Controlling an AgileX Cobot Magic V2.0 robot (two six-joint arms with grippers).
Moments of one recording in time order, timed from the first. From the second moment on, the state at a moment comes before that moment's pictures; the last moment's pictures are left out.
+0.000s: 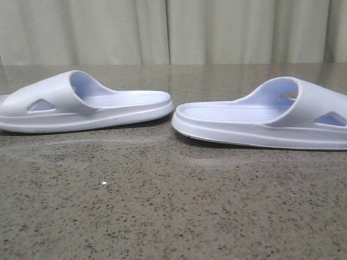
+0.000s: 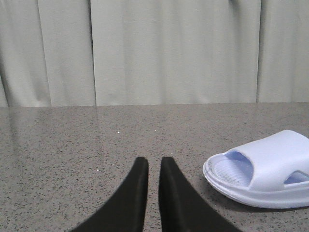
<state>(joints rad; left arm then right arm) -0.09 0.00 0.00 0.04 0.00 -0.02 0.01 -0.01 0.01 0.00 0.04 0.13</state>
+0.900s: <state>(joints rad) -0.09 0.00 0.00 0.04 0.00 -0.02 0.01 -0.01 0.01 0.00 -0.01 0.13</state>
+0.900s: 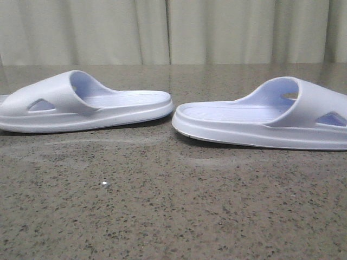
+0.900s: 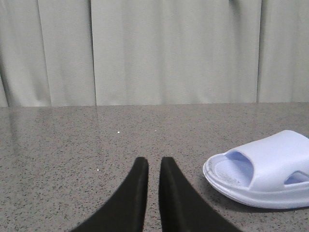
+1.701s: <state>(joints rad) -0.09 0.06 -0.19 -0.44 0.27 -0.02 0.01 0.05 -0.24 0.01 0.27 0.13</state>
